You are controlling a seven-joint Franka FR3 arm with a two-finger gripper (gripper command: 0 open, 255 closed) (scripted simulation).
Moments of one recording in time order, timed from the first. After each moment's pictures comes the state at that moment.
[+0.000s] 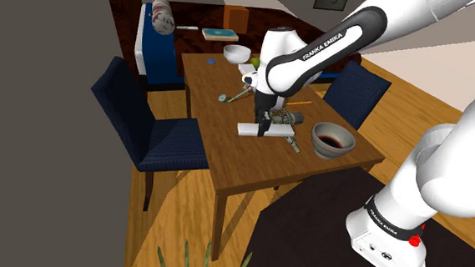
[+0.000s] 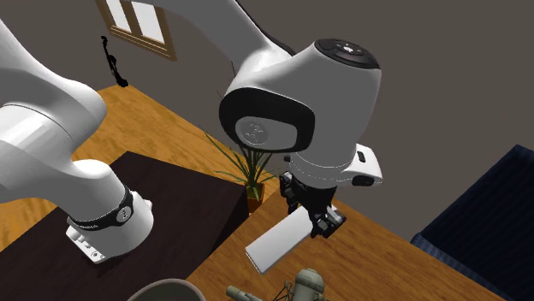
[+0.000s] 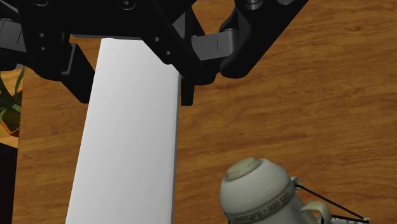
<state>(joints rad) 0.28 -0.03 -0.05 -2.46 0.02 2.42 -0.82</state>
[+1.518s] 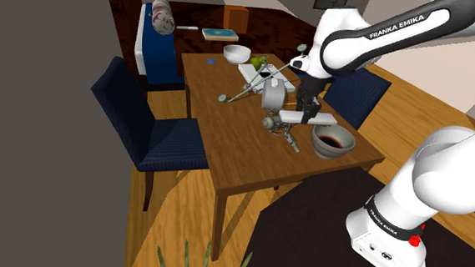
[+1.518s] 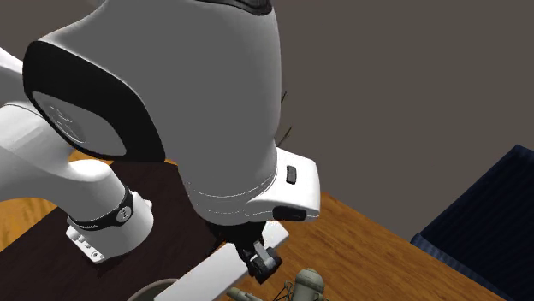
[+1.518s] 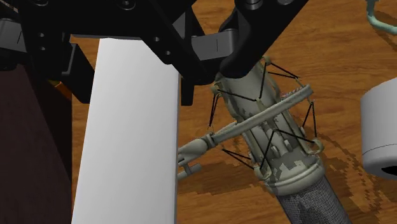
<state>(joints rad) 0.14 -0.42 -0.19 -2.67 -0.09 2.23 -1.01</state>
